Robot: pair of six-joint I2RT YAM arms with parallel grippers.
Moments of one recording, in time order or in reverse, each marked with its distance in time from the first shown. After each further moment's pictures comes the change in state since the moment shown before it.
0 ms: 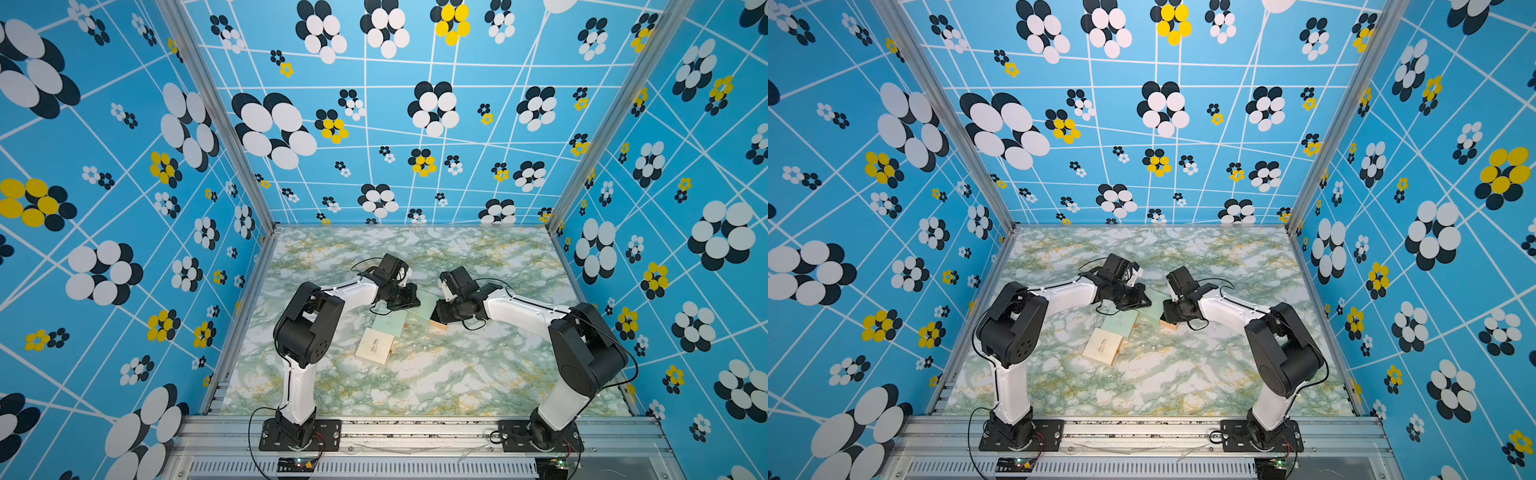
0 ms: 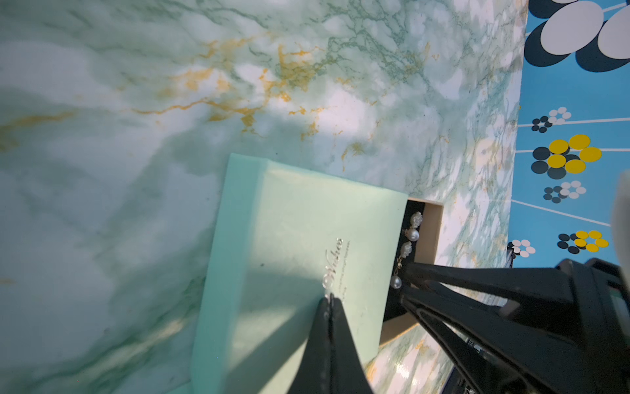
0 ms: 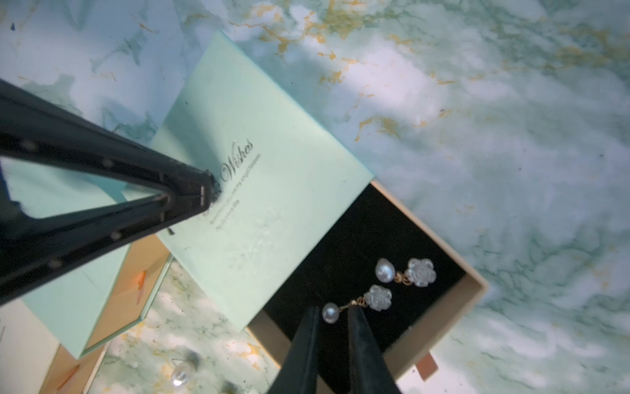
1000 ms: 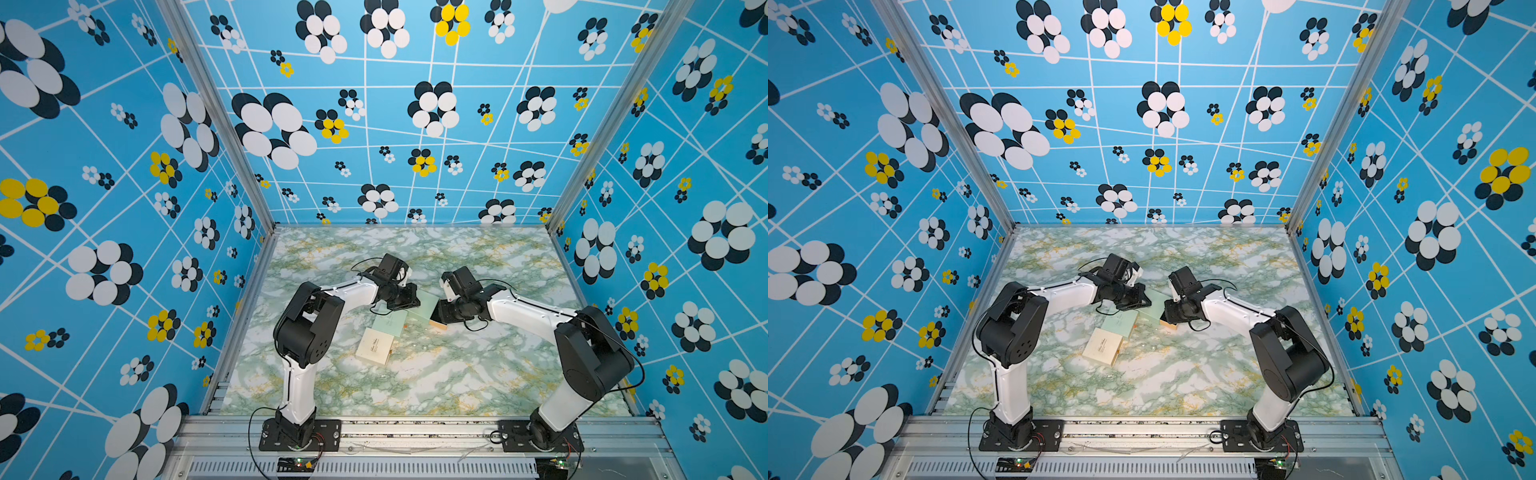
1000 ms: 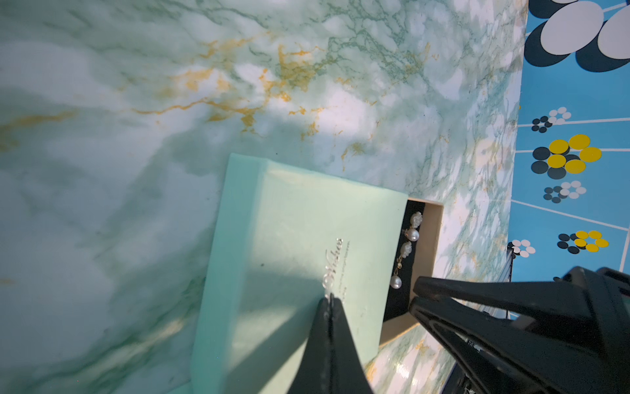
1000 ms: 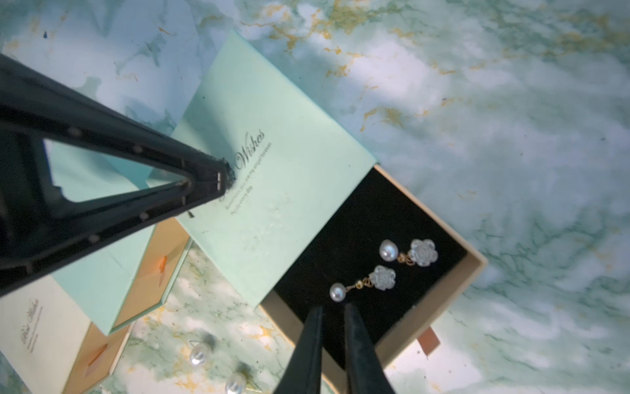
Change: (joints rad) left arm 0.000 0.000 0.000 0.000 0.000 0.000; right arm -0.006 -0.034 -0.017 -0.009 -0.029 0.018
